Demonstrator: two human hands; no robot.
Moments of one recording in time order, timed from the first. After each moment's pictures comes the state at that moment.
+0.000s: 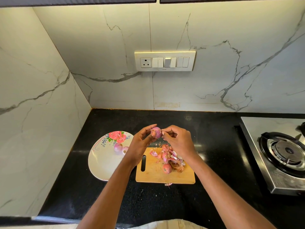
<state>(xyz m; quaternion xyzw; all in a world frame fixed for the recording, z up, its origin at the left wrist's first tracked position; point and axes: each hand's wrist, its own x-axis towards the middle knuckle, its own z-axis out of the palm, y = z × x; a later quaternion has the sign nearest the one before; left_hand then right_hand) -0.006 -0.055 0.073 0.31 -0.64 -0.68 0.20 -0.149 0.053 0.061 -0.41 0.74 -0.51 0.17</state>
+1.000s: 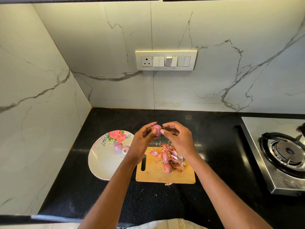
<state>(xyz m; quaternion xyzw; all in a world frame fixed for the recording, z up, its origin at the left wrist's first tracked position) -0.012 -0.056 0.070 0.31 -0.63 -0.68 0.22 -0.145 0.052 0.073 -0.37 0.71 -0.56 0.21</state>
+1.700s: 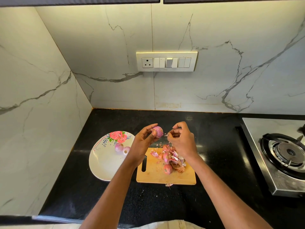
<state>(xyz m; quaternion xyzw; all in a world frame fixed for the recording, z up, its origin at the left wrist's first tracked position) -0.009 -0.054 0.070 0.31 -0.63 -0.68 0.22 -0.150 0.055 0.062 -0.33 0.78 -0.51 0.17</state>
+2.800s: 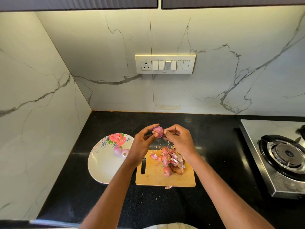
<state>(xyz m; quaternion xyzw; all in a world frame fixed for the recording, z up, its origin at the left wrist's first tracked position) -0.016 -0.059 0.072 0.28 -0.66 -0.65 0.23 -0.155 0.046 0.068 -0.30 0.68 -0.60 0.29</state>
